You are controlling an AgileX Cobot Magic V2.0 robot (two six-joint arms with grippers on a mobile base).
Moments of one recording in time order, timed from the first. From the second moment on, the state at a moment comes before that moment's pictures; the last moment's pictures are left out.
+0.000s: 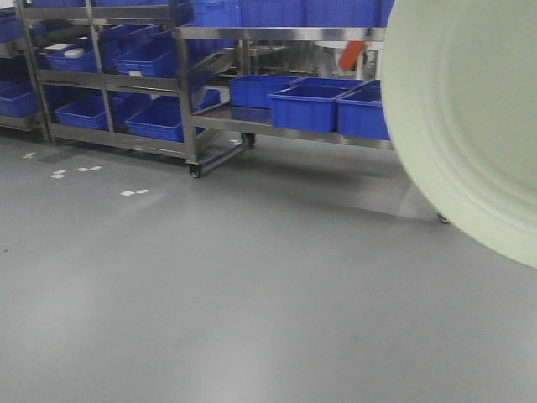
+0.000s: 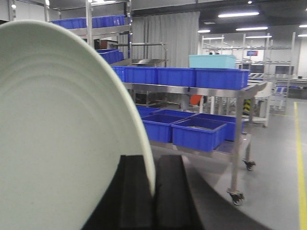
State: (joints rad) left arm -0.01 0.00 0.01 -0.03 0.03 0.03; right arm 0.06 -0.01 0.04 0.06 -0.21 -0.03
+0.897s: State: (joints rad) left arm -0.01 0.00 0.01 -0.03 0.03 0.03; right arm 0.06 -0.01 0.04 0.06 -0.21 -0.03
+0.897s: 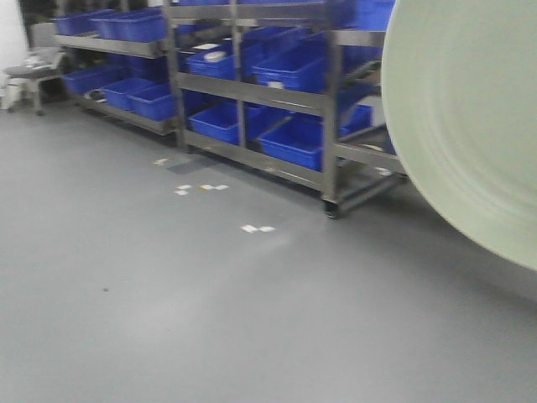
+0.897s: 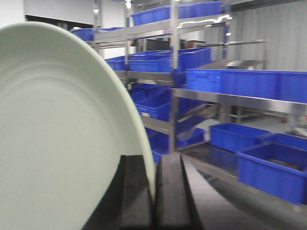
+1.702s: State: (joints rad) left arm -0.01 0.00 0.01 -0.03 0.03 0.03; right arm 0.06 -0.01 0.04 0.06 -0.21 -0.03
